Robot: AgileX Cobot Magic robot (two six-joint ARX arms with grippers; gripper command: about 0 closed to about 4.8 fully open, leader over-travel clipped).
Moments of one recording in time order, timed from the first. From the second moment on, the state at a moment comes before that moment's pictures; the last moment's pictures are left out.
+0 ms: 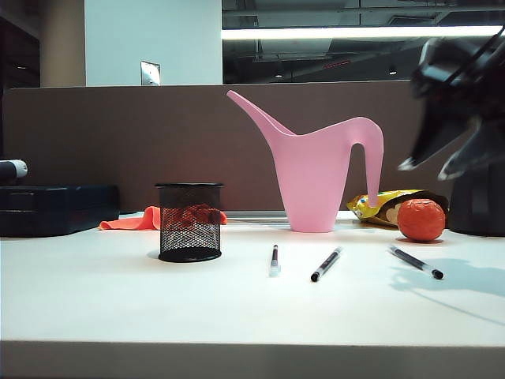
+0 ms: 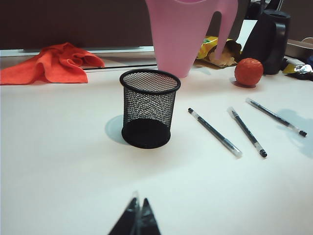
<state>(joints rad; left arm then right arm) -0.07 0.01 0.01 -0.08 0.45 -0.02 0.20 1.24 0.75 -0.17 -0.20 0.13</state>
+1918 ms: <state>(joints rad) -0.07 0.01 0.01 -0.12 0.45 -0.02 0.28 1.63 1.05 -0.12 -0.28 0.12</state>
